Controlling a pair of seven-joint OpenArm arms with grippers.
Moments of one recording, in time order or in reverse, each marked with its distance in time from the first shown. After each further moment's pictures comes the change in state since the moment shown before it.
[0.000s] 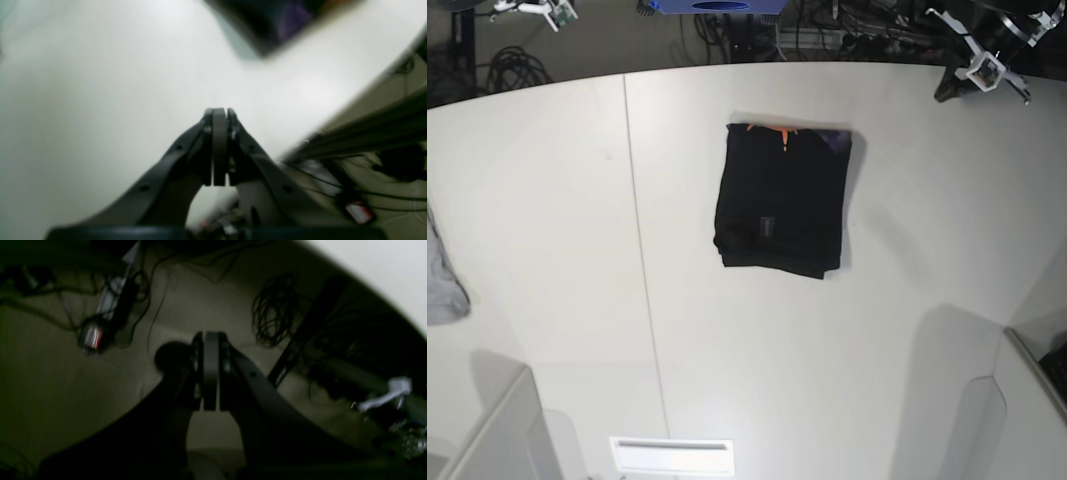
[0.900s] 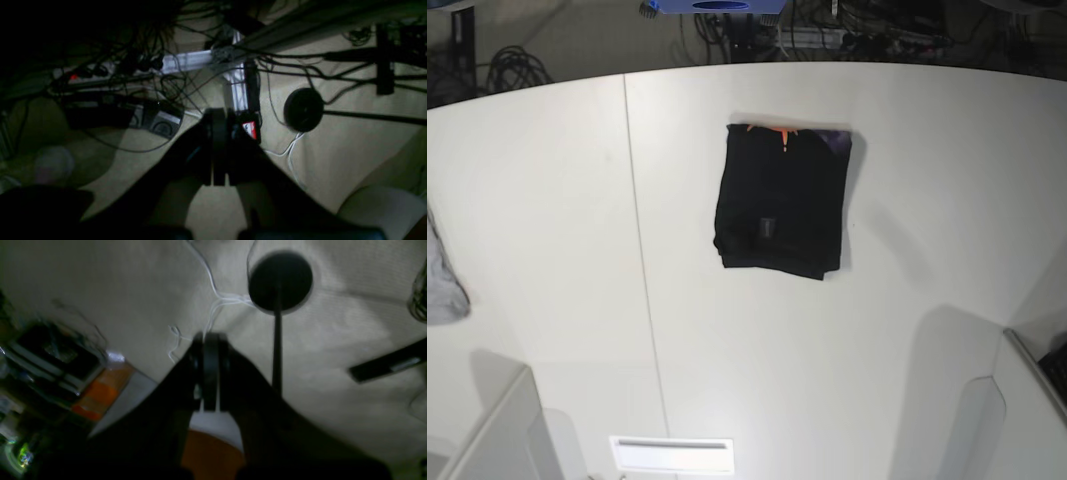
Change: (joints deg) left arm -23.8 5.6 12.3 -80.9 22.8 0.9 -28.4; right arm 26.9 -5.8 -26.8 -49.0 -0.2 5.2 -4.8
